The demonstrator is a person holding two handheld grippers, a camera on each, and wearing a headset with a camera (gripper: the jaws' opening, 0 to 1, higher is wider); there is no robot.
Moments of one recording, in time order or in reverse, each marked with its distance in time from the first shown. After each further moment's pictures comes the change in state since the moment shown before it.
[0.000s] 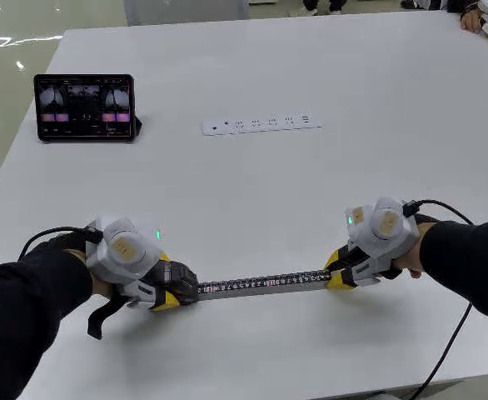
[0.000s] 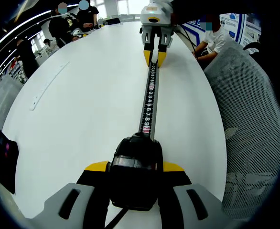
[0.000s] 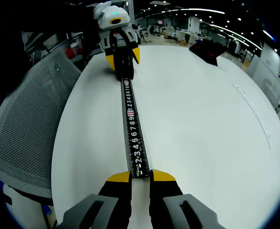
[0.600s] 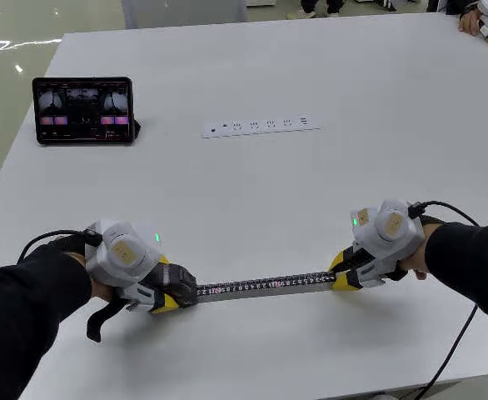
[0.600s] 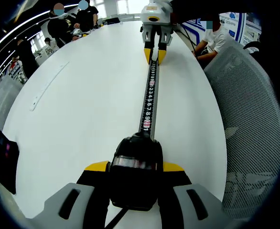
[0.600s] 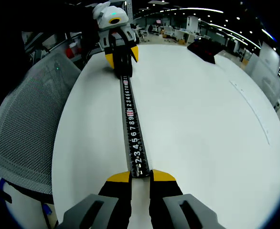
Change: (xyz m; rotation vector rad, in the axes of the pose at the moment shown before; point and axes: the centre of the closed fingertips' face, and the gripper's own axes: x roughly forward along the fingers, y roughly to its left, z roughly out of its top) left arm 0.000 -0.001 0.001 0.005 0.007 0.003; right arm -0.006 0.000 -0.009 0.009 0.005 -0.007
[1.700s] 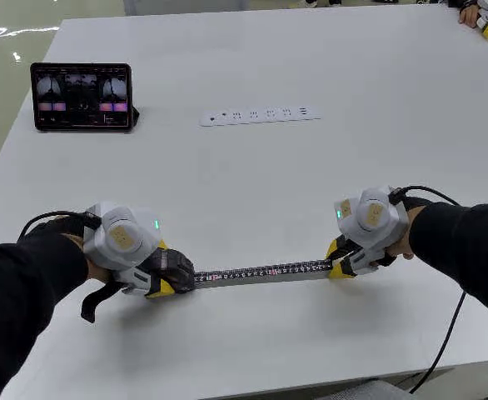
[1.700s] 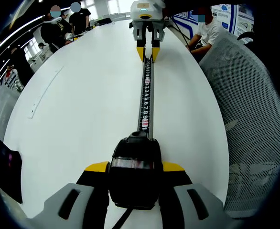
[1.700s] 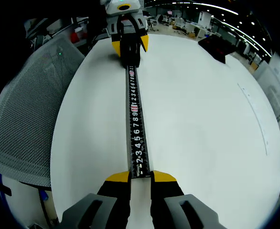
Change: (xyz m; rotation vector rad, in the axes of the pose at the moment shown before) left arm -0.001 0.000 0.000 0.082 0.019 -0.008; right arm 0.001 0.000 0.000 -0.084 0.127 0.004
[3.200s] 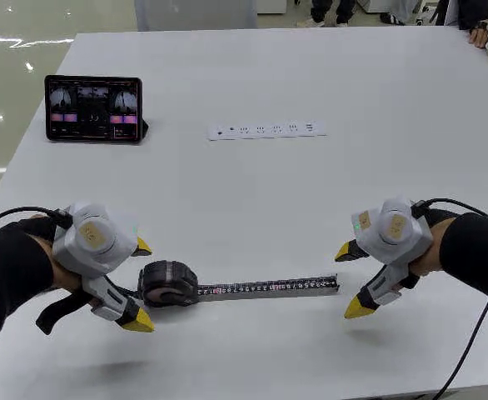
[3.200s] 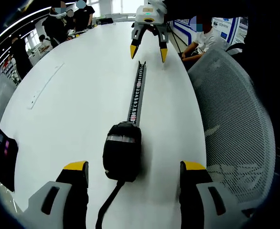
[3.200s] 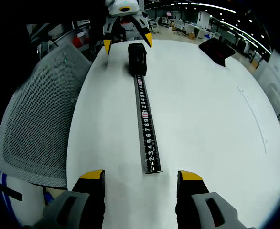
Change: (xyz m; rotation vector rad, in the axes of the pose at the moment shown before) left arm -0.045 -0.016 -0.010 -0.082 -0.020 -0.083; right arm -0.025 0.019 0.007 0.019 -0.026 0.033
